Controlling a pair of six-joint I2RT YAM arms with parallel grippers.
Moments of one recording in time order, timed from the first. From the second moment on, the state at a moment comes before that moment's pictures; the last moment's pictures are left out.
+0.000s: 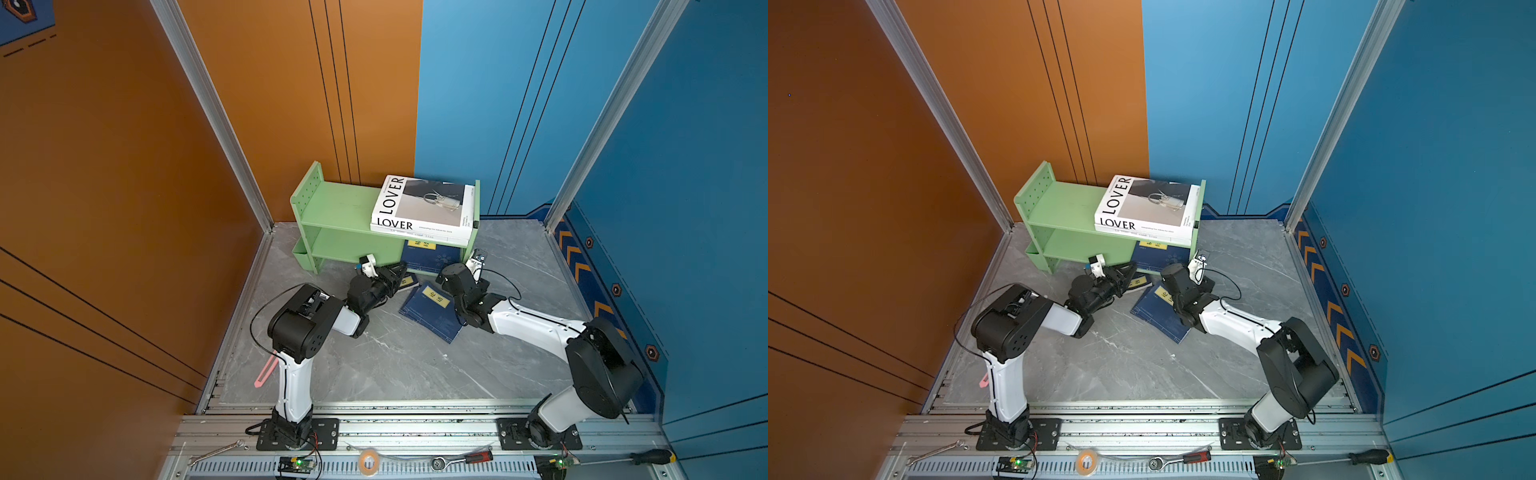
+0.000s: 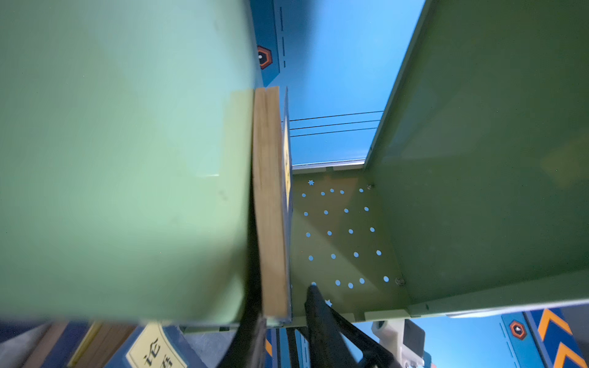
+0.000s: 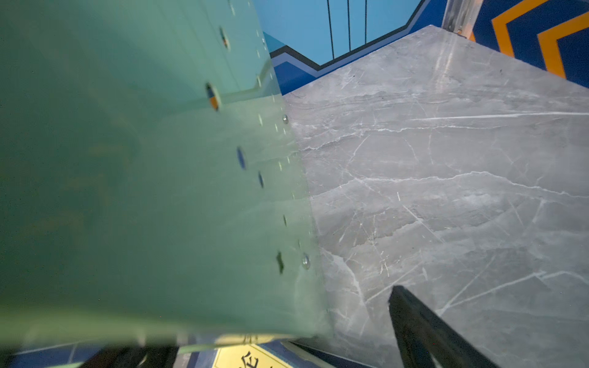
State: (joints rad) left arm -0.48 1.99 0.77 1.29 0.25 -1.51; right arm 0.65 1.59 0.94 0.01 0.71 0.76
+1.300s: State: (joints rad) left arm -0.65 1.27 0.59 0.17 0.15 -1.09; right arm 0.72 1.22 0.64 -0.11 0.48 0.73
